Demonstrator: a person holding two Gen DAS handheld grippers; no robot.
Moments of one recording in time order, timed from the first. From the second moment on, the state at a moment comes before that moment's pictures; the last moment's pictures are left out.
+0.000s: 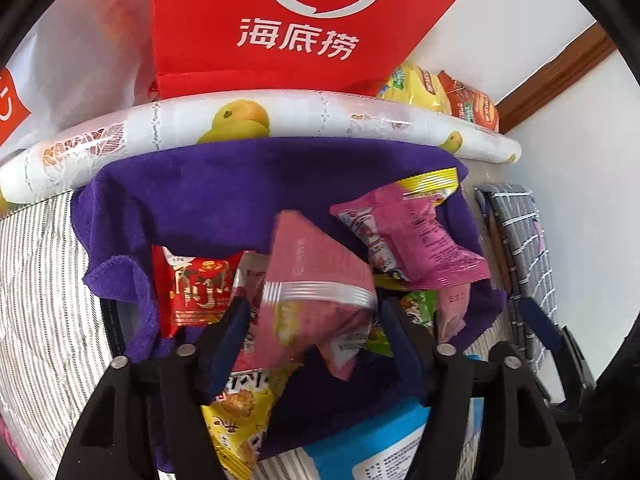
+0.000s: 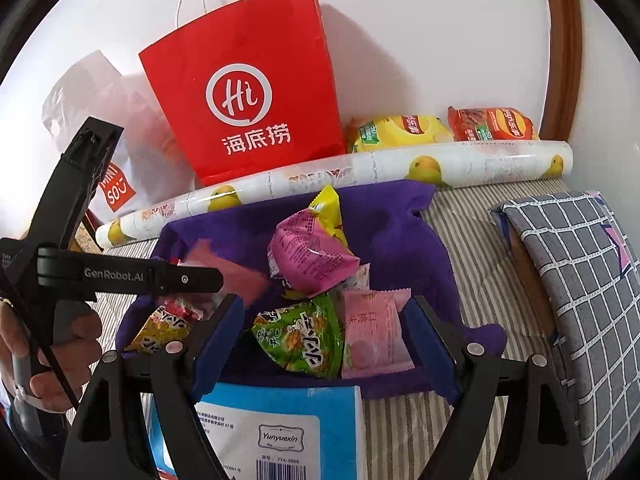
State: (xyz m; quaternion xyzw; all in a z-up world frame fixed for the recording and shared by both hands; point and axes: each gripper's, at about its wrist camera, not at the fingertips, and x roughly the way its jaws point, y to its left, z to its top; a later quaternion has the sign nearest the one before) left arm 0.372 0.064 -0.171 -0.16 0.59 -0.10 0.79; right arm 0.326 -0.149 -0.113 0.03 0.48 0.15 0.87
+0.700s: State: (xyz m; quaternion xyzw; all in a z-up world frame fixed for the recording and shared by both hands) left arm 0.348 0.061 -0.119 -0.15 0.54 -0.12 0.81; right arm 0.285 -0.172 -0.085 0.01 0.47 0.12 0.87
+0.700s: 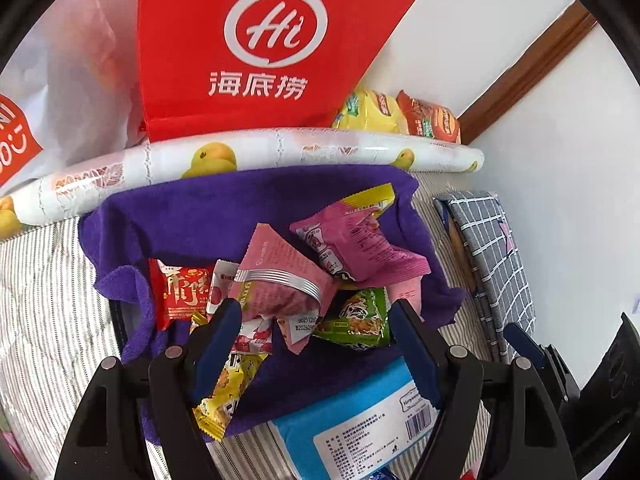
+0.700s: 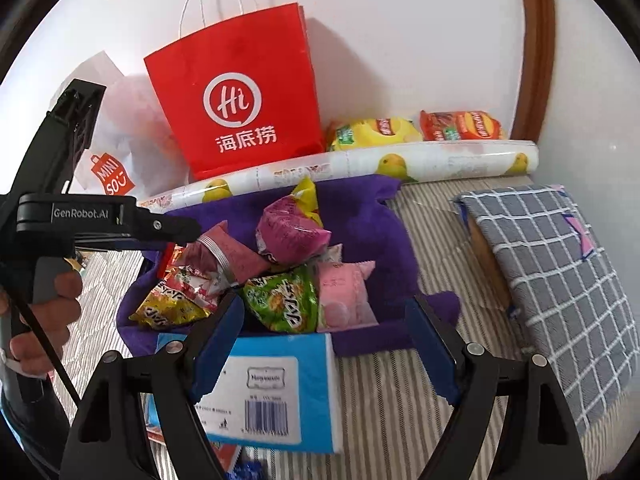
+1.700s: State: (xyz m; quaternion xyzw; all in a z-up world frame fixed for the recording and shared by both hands) left arm 0.208 0.084 -0.088 -0.15 0.50 -0.10 0.84; right arm 0.188 -0.173 -0.074 0.04 0.48 0.18 0.86
